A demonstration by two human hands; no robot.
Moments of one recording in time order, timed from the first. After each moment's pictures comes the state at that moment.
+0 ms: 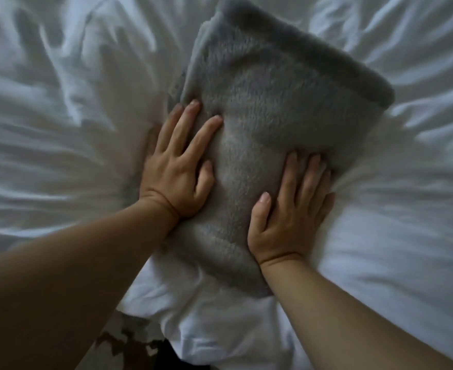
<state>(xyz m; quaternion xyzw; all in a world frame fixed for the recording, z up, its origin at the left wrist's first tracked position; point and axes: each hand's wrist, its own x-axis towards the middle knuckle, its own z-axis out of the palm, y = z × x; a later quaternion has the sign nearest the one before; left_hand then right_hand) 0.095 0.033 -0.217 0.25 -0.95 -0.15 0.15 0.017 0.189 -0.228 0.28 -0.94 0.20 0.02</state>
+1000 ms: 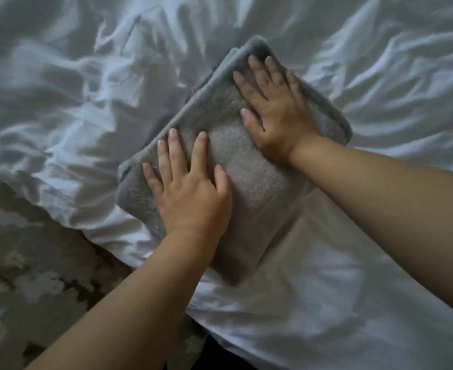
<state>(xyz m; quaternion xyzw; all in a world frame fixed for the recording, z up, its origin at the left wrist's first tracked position) 0.078 0.116 -0.125 0.61 -0.75 -0.25 0.04 -0.107 0.085 -0.136 0.68 -0.73 0.02 -0.10</state>
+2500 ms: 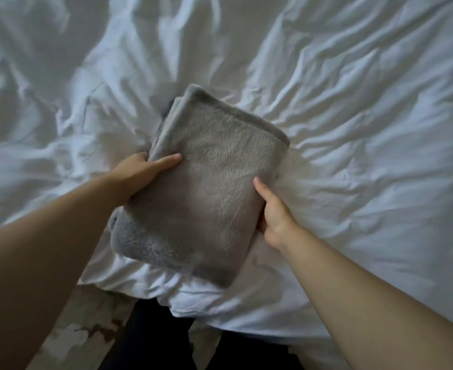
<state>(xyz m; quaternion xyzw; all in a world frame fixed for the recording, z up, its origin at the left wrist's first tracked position) 0.072 -0.033 -0.127 0.52 -0.64 -0.53 -0.18 -0.056 0.192 -0.120 -0.26 -0.66 0.51 -0.49</state>
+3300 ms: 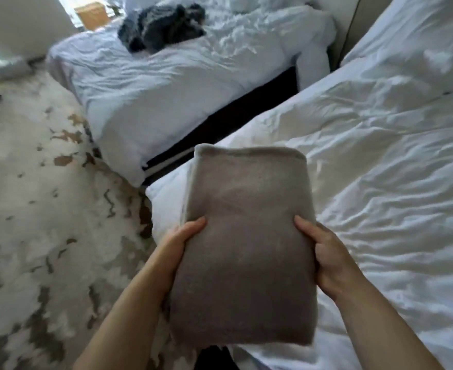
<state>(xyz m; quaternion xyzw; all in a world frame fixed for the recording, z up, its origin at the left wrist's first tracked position) 0.241 0.101 0.154 0.58 -0.32 -0.71 0.24 -0.001 0.187 0.145 0.10 -0.55 0.56 -0.61</state>
